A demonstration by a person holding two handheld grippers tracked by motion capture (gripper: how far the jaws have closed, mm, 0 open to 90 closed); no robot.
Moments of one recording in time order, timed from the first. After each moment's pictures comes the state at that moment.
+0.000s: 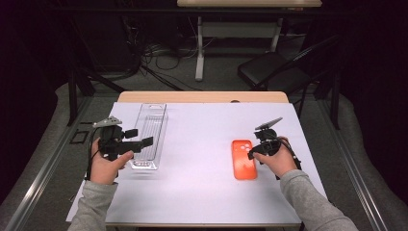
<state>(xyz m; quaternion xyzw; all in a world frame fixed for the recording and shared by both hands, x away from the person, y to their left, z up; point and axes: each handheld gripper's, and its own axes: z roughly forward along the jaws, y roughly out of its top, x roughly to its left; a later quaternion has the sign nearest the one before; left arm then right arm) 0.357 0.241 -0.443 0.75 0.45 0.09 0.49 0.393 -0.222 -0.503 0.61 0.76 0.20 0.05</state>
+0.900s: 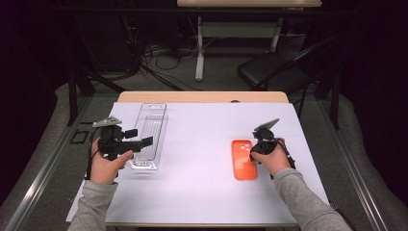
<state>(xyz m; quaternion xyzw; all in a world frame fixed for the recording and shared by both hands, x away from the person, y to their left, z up) 0.358 0.243 -0.444 0.75 0.45 0.08 0.48 0.406 -0.219 -0.521 0.66 0.73 0.16 0.03</state>
